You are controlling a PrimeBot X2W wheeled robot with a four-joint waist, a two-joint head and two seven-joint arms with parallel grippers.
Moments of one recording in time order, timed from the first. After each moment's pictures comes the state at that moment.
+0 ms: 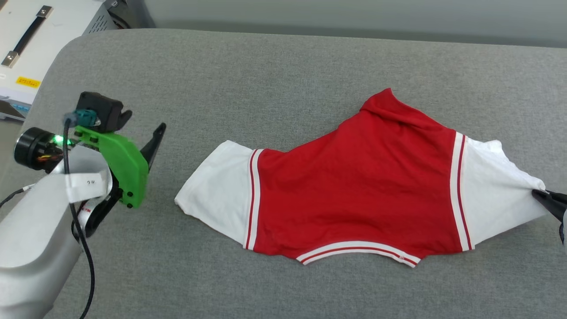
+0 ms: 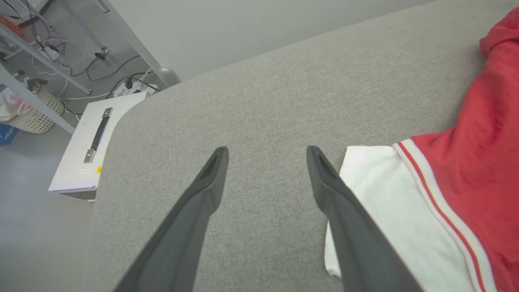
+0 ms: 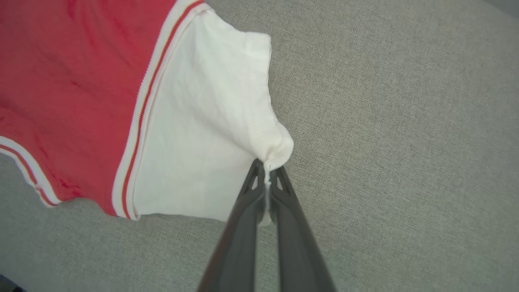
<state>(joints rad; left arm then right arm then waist) -0.64 0.66 -0.60 0.28 -0.64 -0.07 0.21 -0.26 -0.86 0.34 0.09 0.81 0.13 0.49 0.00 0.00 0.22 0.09</state>
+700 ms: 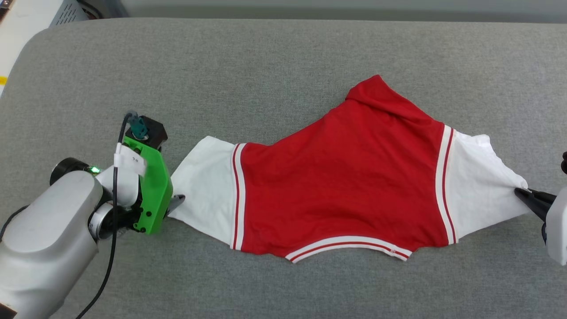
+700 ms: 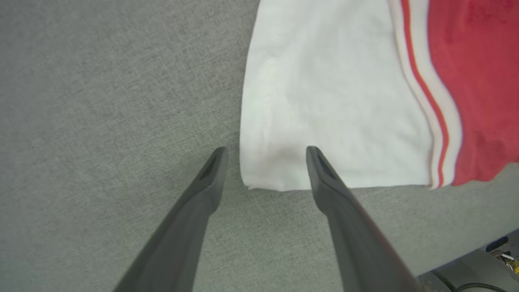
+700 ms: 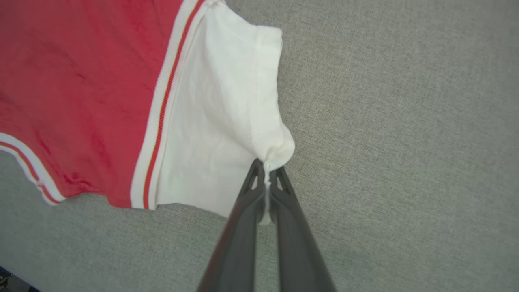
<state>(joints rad) -0.75 0.67 -0.83 0.35 -0.91 -0.13 0.73 -0.23 -0.78 0.27 0.01 0.76 0.13 0.55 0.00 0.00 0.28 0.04</state>
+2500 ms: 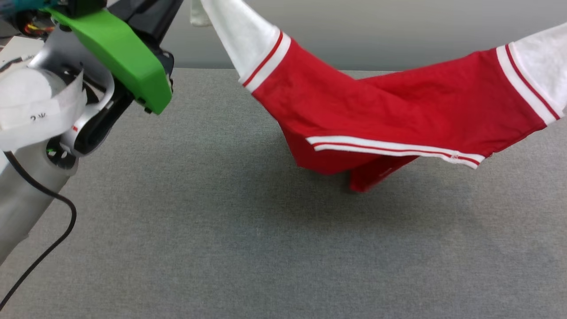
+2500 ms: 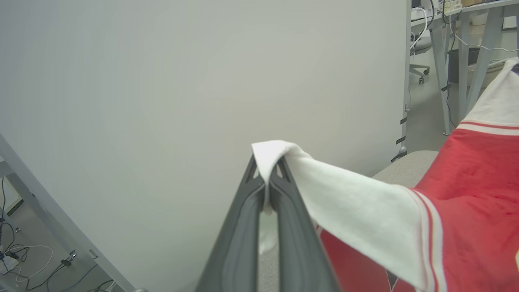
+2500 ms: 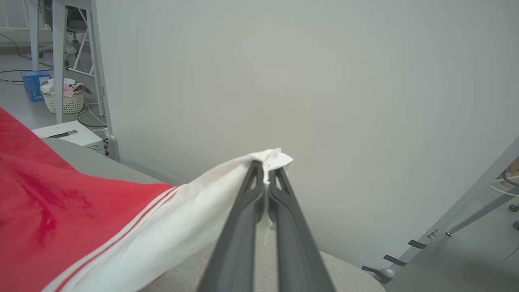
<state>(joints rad) -1.06 0.75 -0.79 -0.04 -0.90 0.02 0.12 -0.50 -0.81 0.10 -0.13 0.69 0.13 0.28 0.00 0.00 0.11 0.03</state>
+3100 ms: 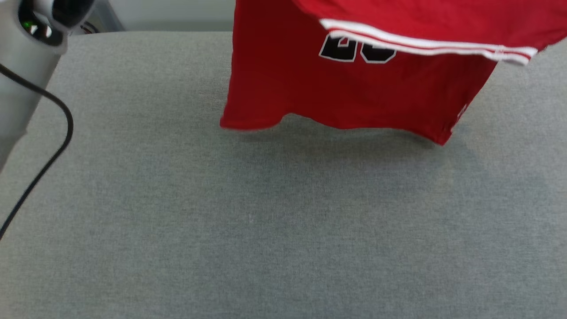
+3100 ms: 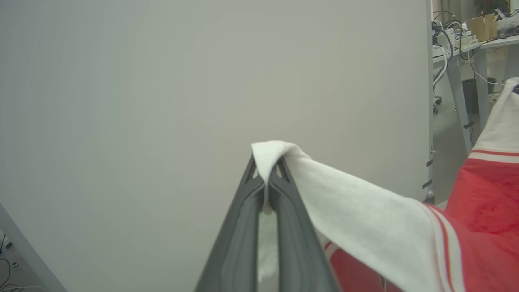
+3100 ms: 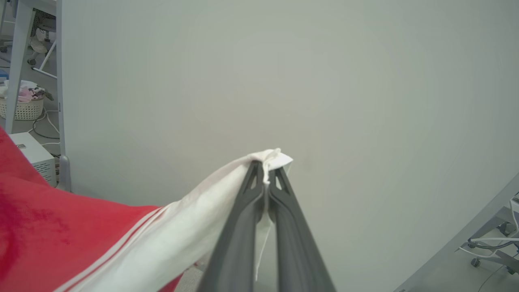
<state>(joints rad) -1.40 0.57 -0.75 0.20 -0.85 -0.02 0.11 -0.96 -0.81 0.26 0.02 0.61 0.13 0.29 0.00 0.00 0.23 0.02</state>
